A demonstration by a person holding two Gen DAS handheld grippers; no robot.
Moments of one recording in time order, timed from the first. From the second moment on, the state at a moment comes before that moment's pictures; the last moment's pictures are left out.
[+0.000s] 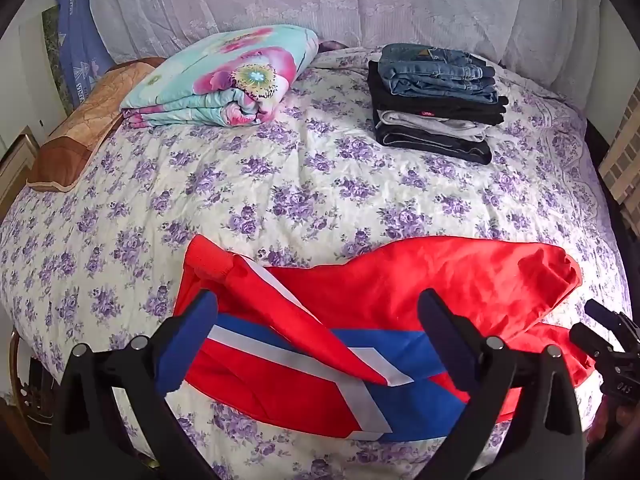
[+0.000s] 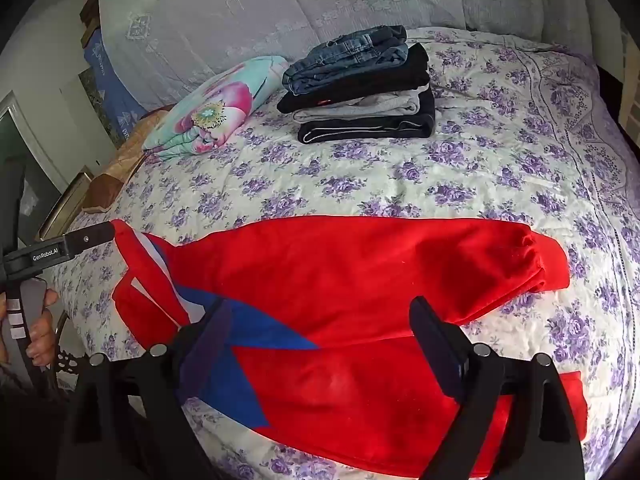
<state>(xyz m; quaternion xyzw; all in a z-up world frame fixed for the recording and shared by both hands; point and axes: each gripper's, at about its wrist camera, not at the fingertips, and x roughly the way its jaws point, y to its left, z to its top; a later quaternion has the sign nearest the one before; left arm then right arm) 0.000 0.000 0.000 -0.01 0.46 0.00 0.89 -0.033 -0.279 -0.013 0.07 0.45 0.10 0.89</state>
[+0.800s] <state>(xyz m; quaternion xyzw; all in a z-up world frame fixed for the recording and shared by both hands) -0.006 0.006 -0.008 -0.02 0.47 0.00 0.88 -0.036 -0.281 -0.015 0.08 0.45 0.10 0.89</state>
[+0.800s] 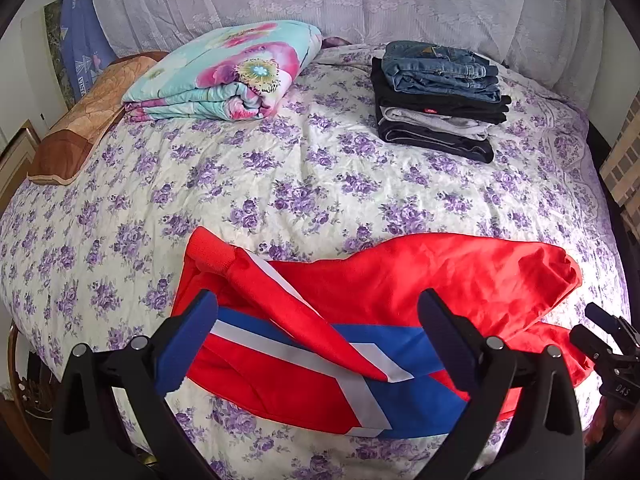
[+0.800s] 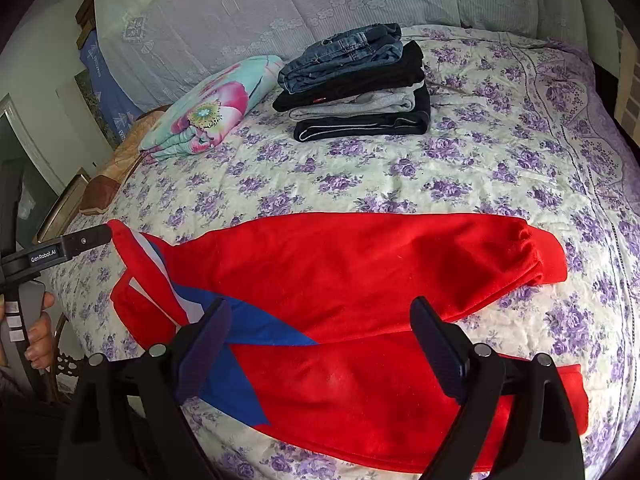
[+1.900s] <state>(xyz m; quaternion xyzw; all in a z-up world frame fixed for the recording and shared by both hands) -0.003 0.004 -0.006 -0.02 0.47 0.01 0.88 -0.035 -0.283 -0.014 0.08 0.45 0.10 0.89</state>
